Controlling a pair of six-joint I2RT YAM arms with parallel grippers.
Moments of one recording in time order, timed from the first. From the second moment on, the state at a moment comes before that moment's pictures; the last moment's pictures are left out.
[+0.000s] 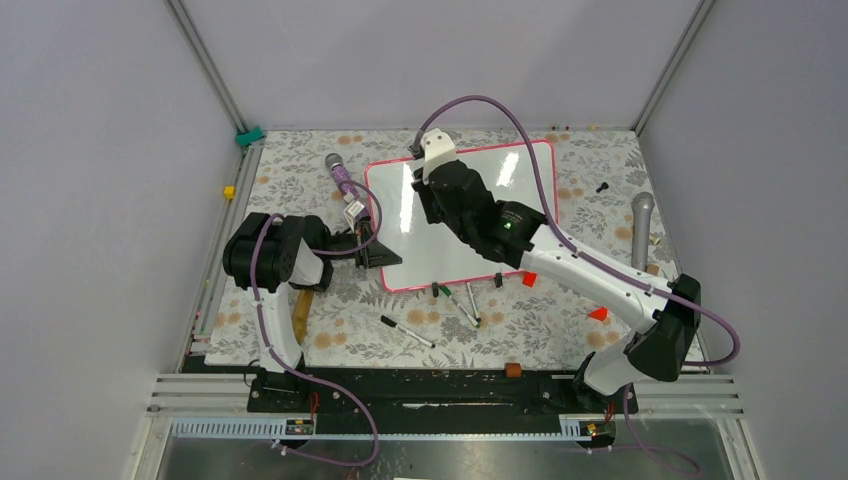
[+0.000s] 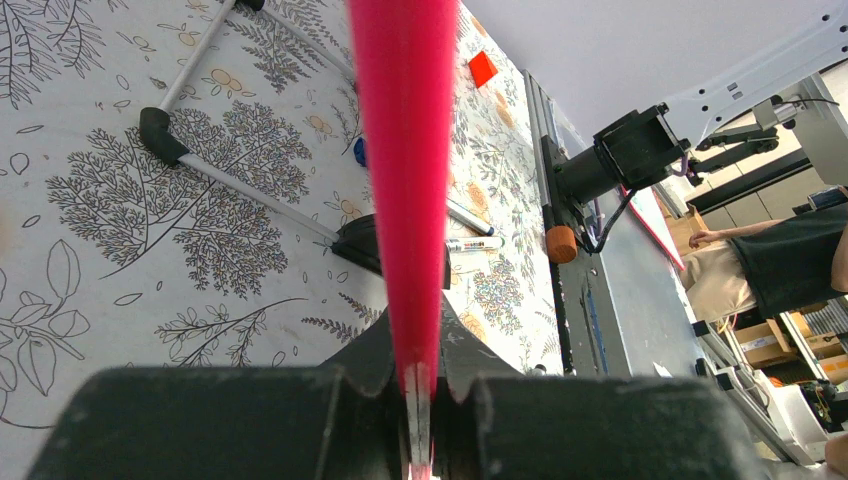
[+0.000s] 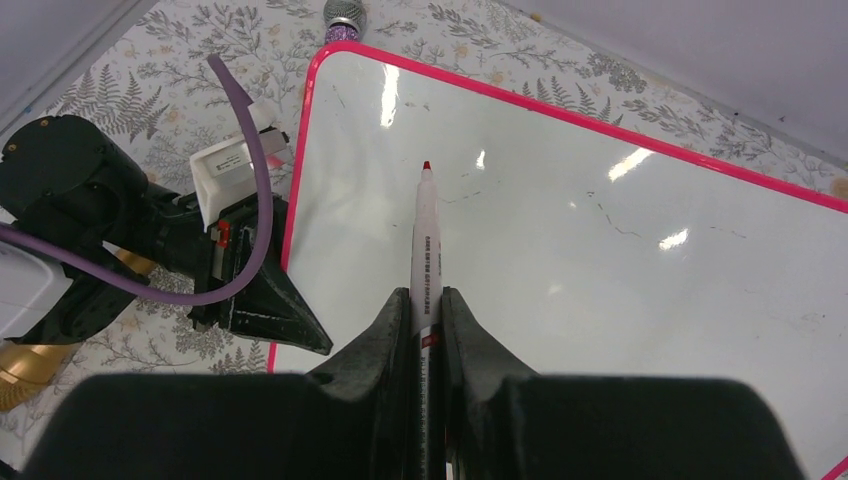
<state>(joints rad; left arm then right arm) -0.12 2.05 0.59 1.44 1.35 -0.76 0.96 1.52 1.49 -0.39 0.45 0.13</state>
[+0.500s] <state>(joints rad) -0.12 2.05 0.59 1.44 1.35 -0.76 0.90 1.54 1.52 -0.44 0.35 0.05</state>
